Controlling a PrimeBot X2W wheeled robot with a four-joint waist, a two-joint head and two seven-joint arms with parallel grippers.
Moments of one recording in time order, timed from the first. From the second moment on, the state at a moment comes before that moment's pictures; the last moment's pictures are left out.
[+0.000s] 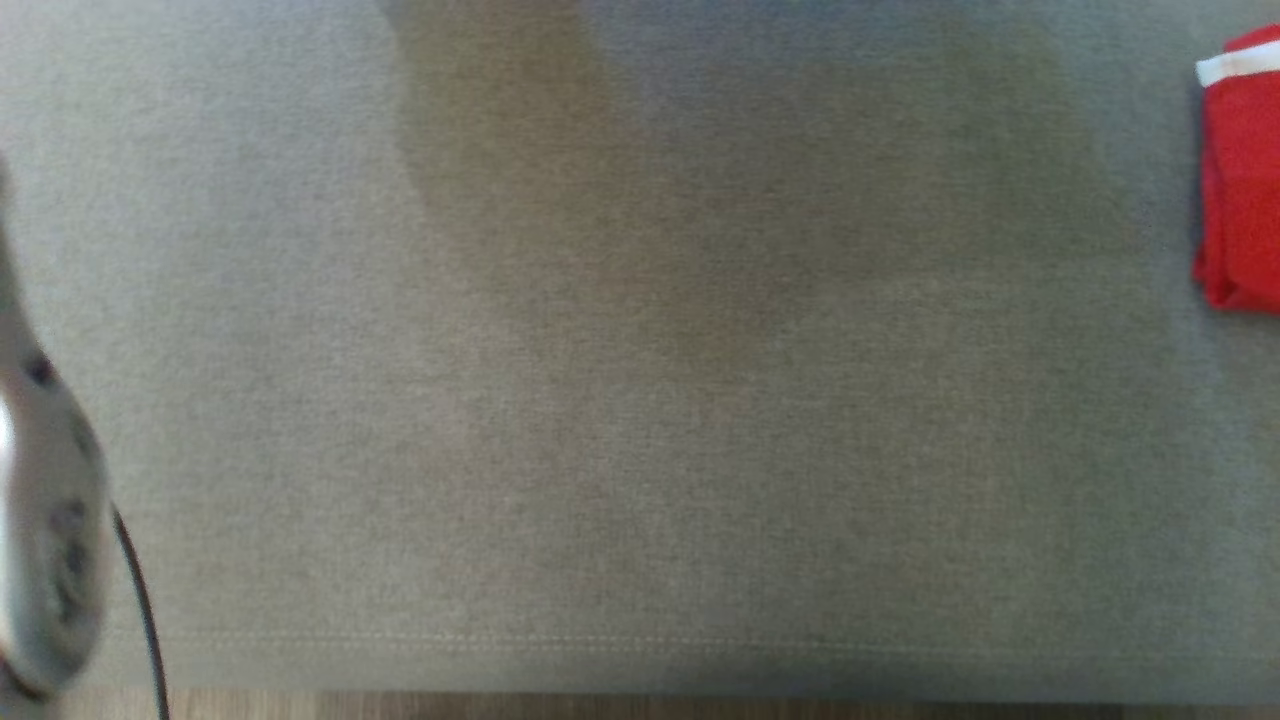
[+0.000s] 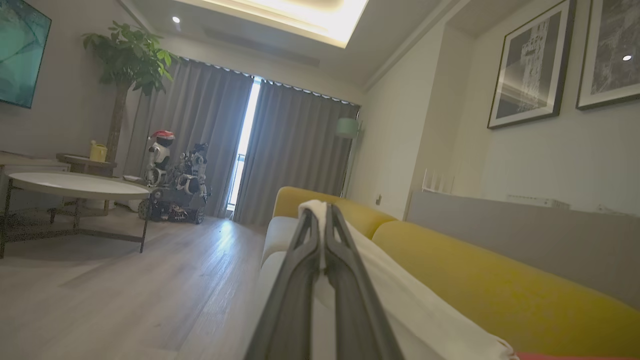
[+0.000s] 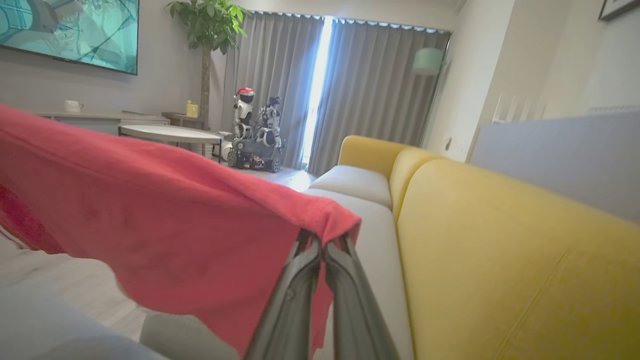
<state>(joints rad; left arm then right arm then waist) -1.37 0.21 -0.01 0.62 -0.44 -0.10 -0.17 -1.41 -0.32 0.44 0.80 0.30 0.12 -0.11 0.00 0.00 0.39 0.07</state>
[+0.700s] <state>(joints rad) -0.53 0.24 -0.28 0.64 -0.51 -0.12 -0.18 -0.78 -0.38 0.76 0.88 0.66 0.12 -0.12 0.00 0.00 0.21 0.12</state>
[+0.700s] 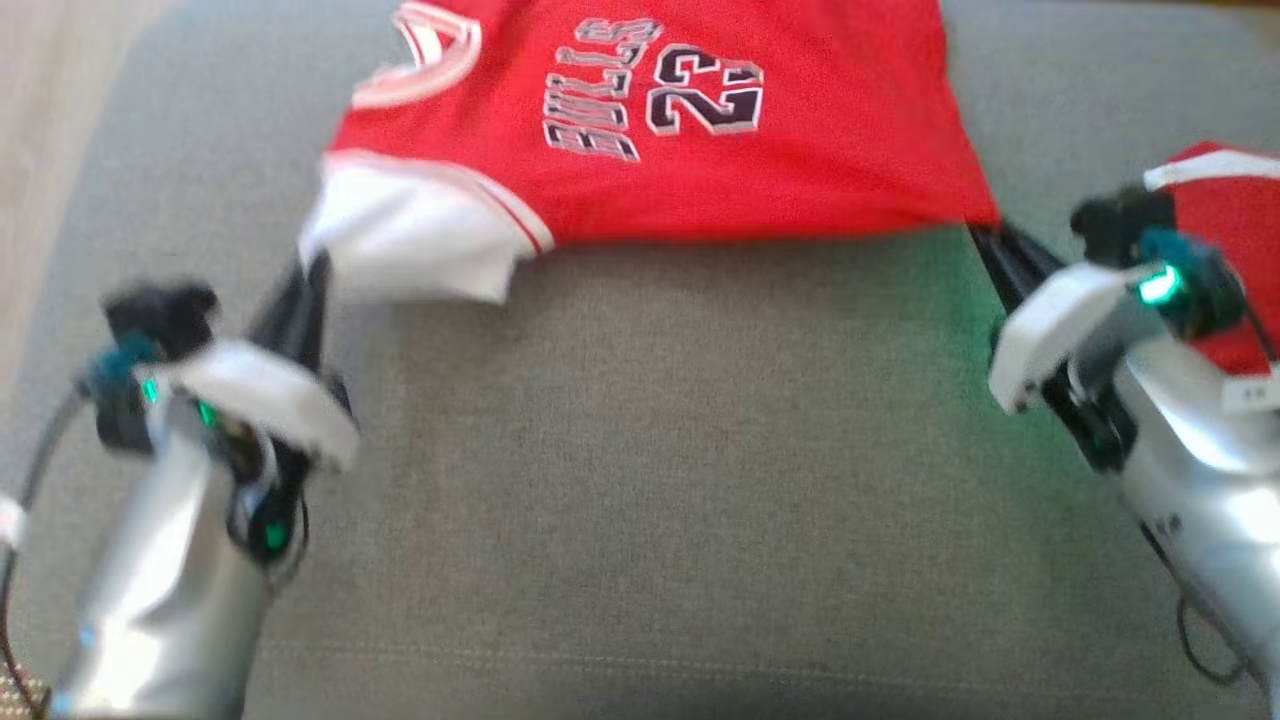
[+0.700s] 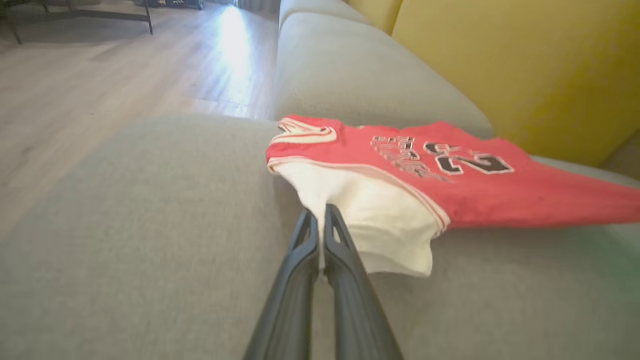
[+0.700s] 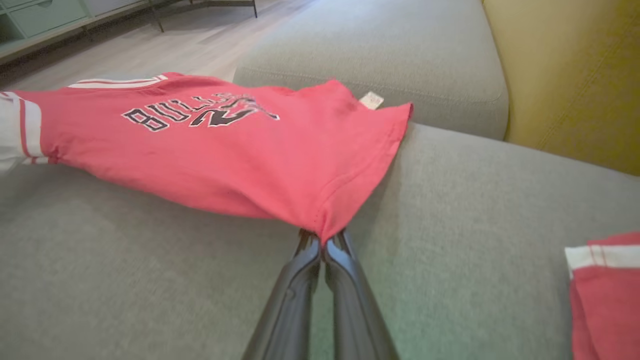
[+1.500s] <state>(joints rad) -0.06 0.53 -0.55 0.28 -0.75 -0.13 0.07 -0.55 -0.59 1.07 0.65 0.93 0.12 0.20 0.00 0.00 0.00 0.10</state>
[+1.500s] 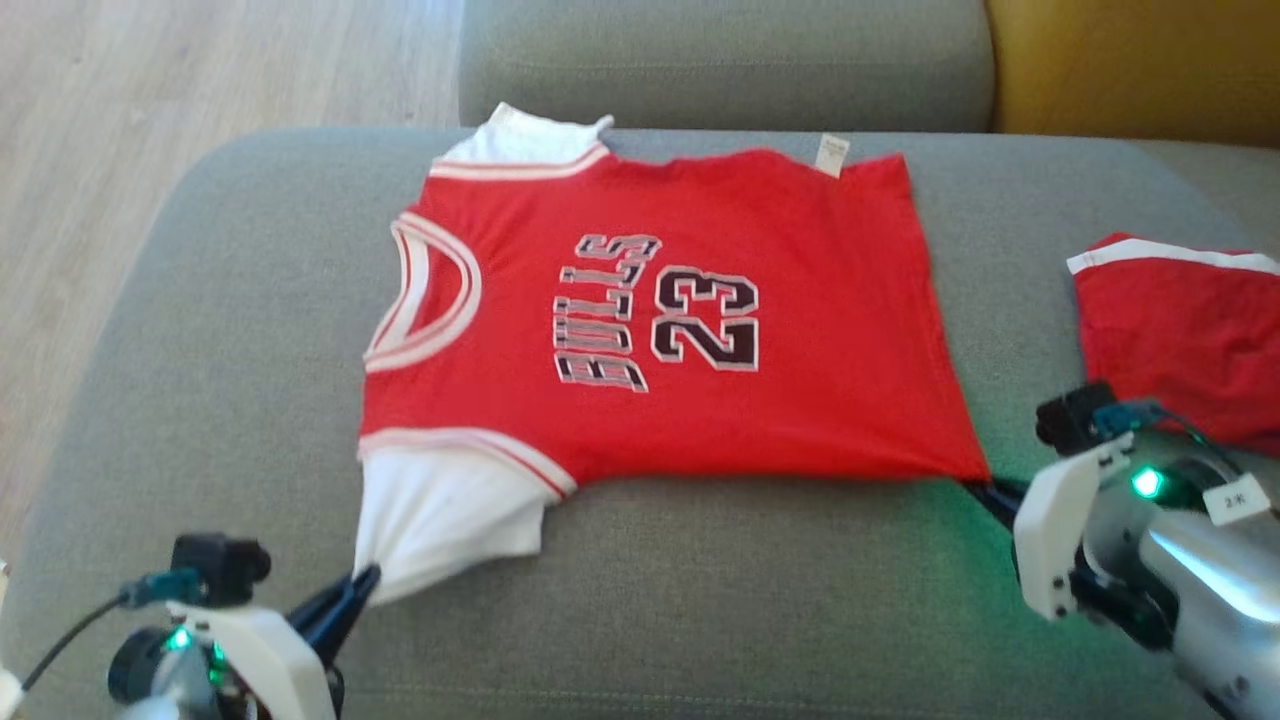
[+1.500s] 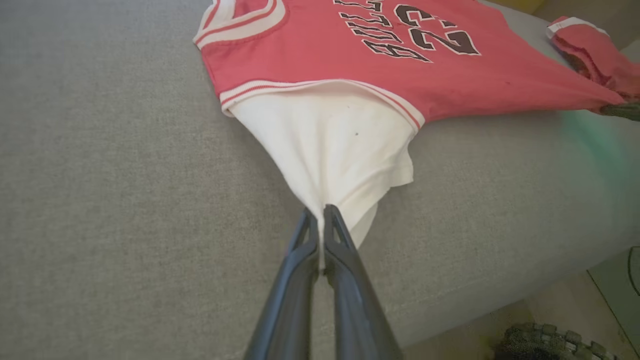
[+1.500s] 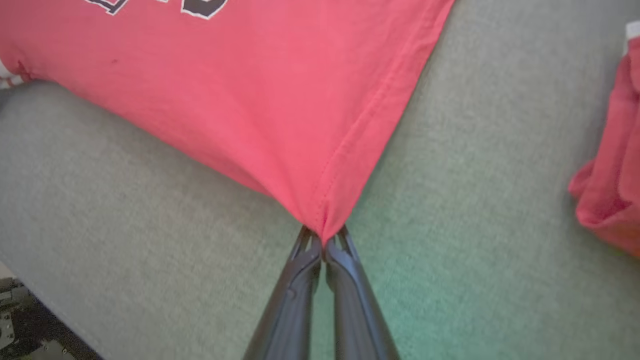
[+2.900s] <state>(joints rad) -0.19 0.78 -0.59 -0.05 -1.07 -0.13 0.21 -0.63 -0.74 1.08 0.47 1.12 0.12 0.46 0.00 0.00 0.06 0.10</state>
